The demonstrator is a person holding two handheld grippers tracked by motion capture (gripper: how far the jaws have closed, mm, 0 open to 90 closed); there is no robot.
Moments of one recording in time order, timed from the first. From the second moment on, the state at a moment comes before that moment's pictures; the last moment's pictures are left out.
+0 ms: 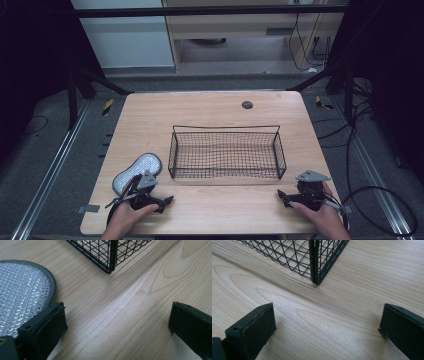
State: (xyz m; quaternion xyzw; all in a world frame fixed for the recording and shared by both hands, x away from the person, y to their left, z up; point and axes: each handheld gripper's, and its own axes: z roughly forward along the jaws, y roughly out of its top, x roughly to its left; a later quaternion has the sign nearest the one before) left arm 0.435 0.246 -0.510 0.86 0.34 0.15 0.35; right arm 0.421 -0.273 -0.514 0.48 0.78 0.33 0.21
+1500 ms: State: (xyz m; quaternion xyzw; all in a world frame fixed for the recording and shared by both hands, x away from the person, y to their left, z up) left arm 0.460 0.304 -0.443 0.85 0.40 0.18 0.30; right arm 0.419 -0.273 -0.514 0.48 0.78 0.33 0.21
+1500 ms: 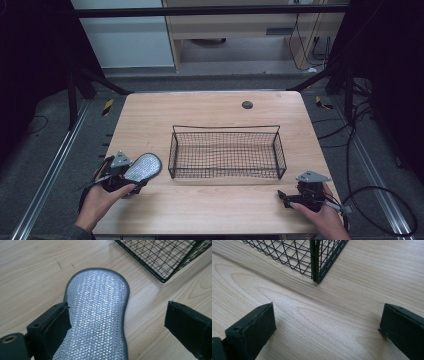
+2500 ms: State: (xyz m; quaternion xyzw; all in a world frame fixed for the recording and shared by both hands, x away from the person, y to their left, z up) left arm 0.489 0.307 -0.442 0.92 0.35 0.13 0.15; right arm 0.419 -0.273 -0.514 0.48 0.78 0.33 0.21
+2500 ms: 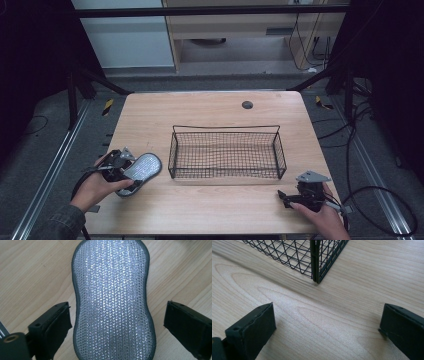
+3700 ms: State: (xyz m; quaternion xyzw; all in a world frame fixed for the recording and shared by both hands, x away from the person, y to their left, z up) left arm 0.522 0.291 -0.465 0.92 0.36 0.08 0.12; right arm 0.419 -0.274 -0.514 0.48 0.79 0.33 0.21
